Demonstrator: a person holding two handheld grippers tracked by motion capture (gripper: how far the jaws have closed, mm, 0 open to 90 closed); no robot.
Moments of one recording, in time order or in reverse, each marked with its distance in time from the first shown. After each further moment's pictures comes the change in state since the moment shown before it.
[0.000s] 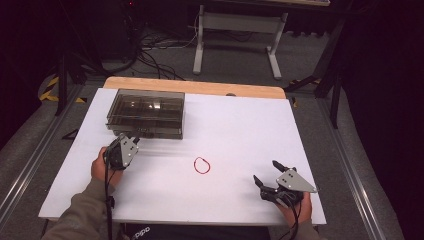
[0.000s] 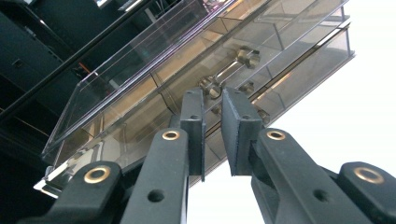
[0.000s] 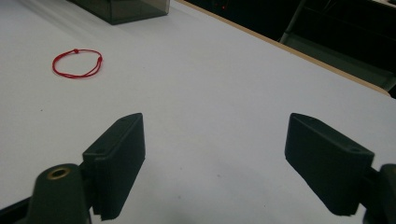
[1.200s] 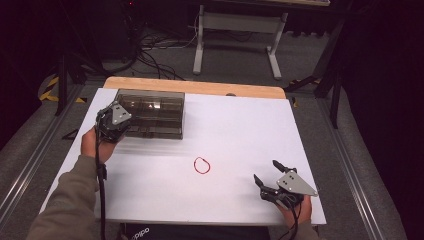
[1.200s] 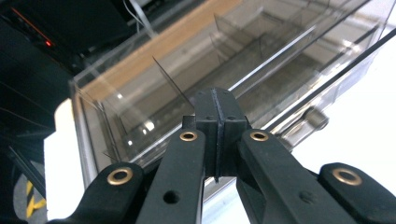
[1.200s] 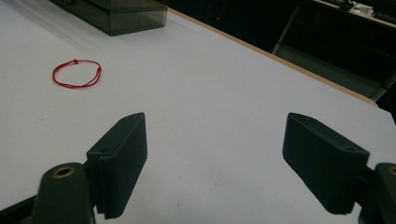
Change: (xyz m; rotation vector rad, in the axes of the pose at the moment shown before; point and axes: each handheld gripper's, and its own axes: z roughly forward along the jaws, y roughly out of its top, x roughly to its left) left arm 0.069 0.049 0.027 0.227 -0.240 -0.116; right arm 0.004 0.001 -0.003 -0.033 -0.015 -0.012
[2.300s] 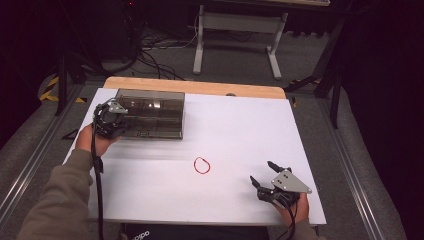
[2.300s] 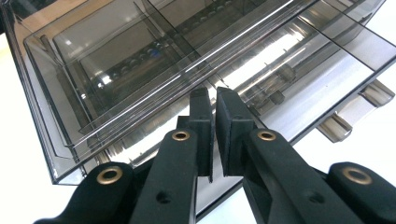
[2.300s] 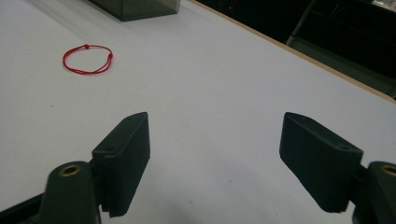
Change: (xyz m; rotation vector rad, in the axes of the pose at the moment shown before) left arm 0.024 -0.005 0.011 0.171 -0.148 -0.112; right arm 0.003 0.000 0.009 0.044 0.041 -0.033
